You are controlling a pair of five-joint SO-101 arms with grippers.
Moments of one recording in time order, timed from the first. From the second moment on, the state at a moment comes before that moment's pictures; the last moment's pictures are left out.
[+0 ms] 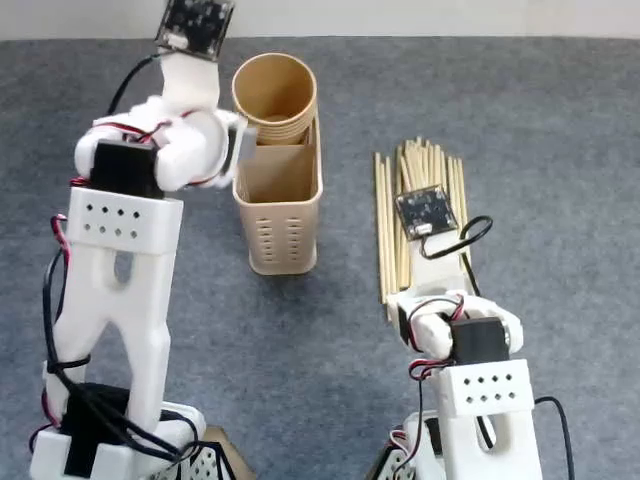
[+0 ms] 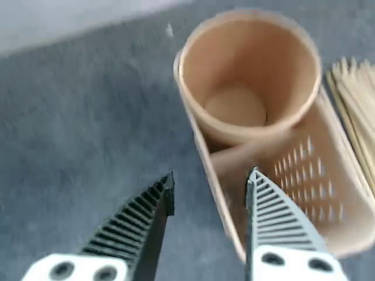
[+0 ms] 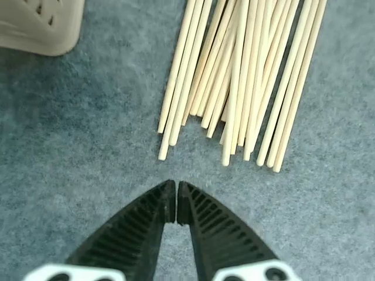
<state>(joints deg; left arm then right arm) 2.9 -14.5 -9.4 78.5 -0.7 -9.7 -60.6 54.9 71.1 10.4</state>
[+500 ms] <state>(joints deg) 3.3 -6.8 1.5 75.7 -0.6 -9.7 -60.6 58.9 67.7 10.4</state>
